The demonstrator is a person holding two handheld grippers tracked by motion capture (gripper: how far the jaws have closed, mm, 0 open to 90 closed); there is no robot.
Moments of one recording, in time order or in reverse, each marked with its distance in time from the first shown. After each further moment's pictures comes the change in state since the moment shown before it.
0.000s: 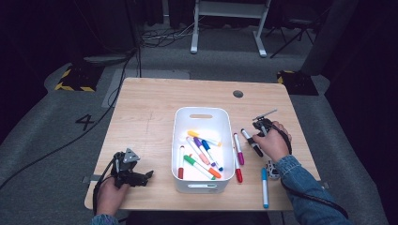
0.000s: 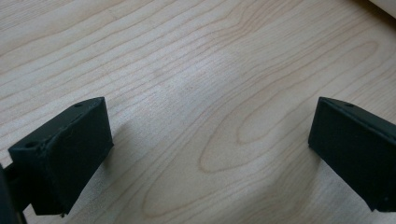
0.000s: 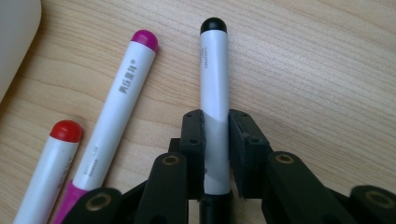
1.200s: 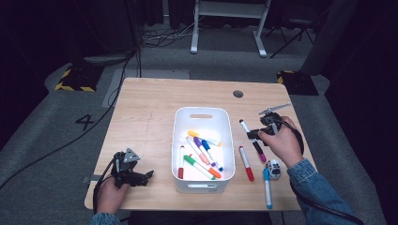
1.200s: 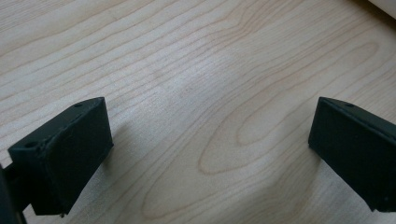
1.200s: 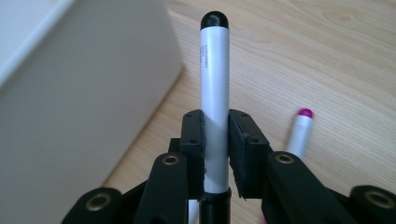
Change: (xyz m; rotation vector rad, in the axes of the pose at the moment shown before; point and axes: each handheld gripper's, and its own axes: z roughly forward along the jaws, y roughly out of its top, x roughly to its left) left arm -0.001 0.001 0.001 -0.002 -0.002 -0.005; right arm 0.036 0.000 -0.085 -0.181 0.119 -0.100
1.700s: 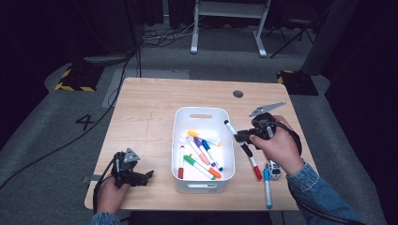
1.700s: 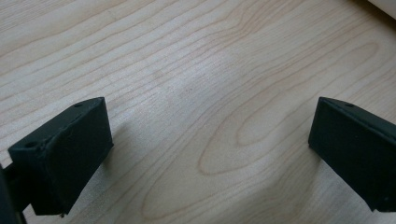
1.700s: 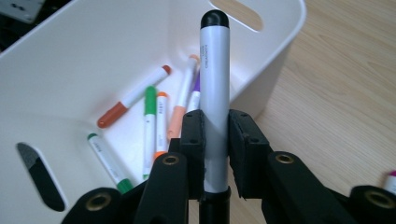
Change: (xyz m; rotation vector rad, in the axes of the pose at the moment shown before) left arm 0.000 0.000 0.000 0.005 0.000 0.000; right arm 0.070 0.018 -0.038 -0.063 0.136 -0.162
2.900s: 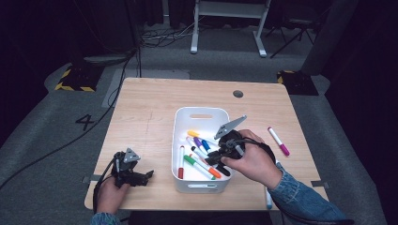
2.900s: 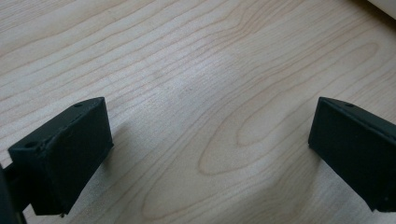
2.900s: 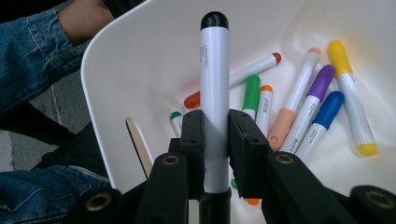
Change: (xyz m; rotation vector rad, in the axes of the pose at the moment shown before) left arm 0.000 0.000 0.000 0.000 -0.001 0.000; right arm 0.081 0.010 0.041 0.130 0.199 -0.215
